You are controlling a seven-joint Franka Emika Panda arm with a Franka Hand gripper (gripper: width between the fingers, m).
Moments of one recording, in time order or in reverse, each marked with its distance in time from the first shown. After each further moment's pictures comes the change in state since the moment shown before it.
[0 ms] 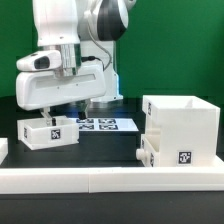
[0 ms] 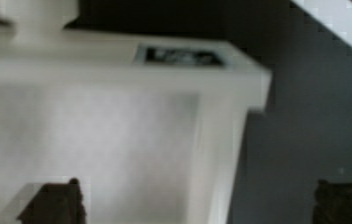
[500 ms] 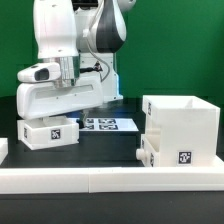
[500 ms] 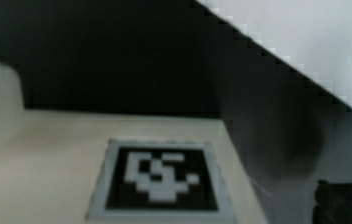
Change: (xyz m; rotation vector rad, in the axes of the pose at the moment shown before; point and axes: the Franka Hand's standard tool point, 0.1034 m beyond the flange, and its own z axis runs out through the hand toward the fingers) arm -0.020 -0.003 0.021 -0.009 0.010 0.002
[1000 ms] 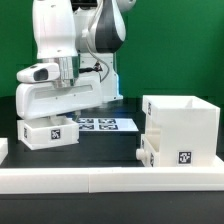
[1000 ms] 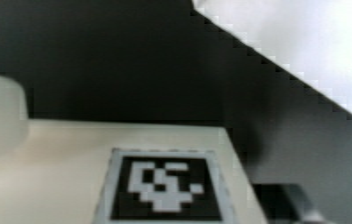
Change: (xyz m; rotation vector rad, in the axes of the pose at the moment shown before) arm 0.002 0.000 0.000 0.000 0.001 0.001
